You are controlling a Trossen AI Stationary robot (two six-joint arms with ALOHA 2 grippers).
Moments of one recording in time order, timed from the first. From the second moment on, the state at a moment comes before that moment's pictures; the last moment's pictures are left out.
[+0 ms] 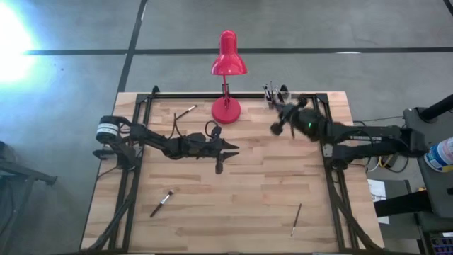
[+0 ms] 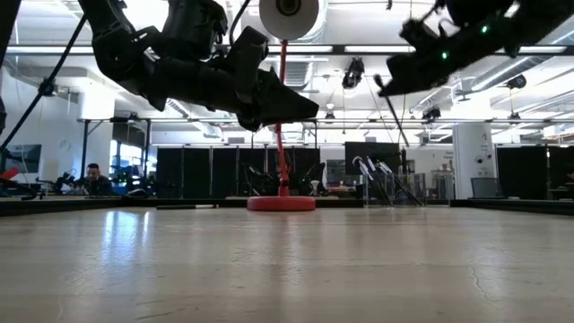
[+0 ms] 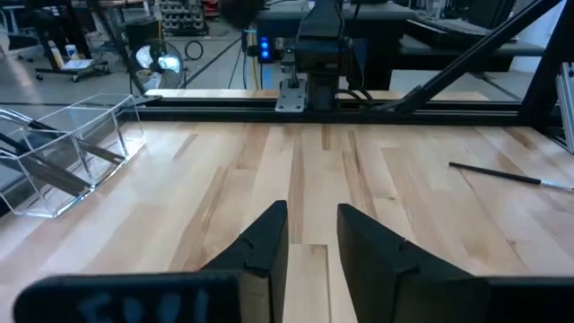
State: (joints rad) left arm 0.03 1.69 0.70 0.87 -0.03 0.00; right arm -0.27 1.00 0.52 0.23 0.57 -0.14
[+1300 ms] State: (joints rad) left arm 0.03 1.69 0.70 0.84 -0.03 0.00; right arm -1.00 1.30 0.49 0.33 0.12 -0.25
